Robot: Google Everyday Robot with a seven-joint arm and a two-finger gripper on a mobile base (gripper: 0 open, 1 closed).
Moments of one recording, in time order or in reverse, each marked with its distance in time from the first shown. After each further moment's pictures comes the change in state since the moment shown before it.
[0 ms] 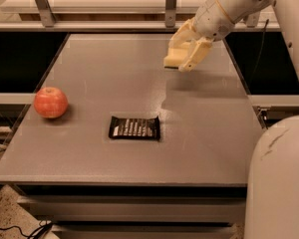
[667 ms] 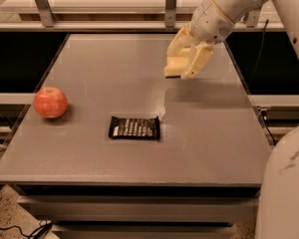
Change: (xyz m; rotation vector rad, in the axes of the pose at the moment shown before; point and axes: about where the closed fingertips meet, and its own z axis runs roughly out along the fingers) arm -0.020 0.038 0.000 -0.112 0.058 -0.054
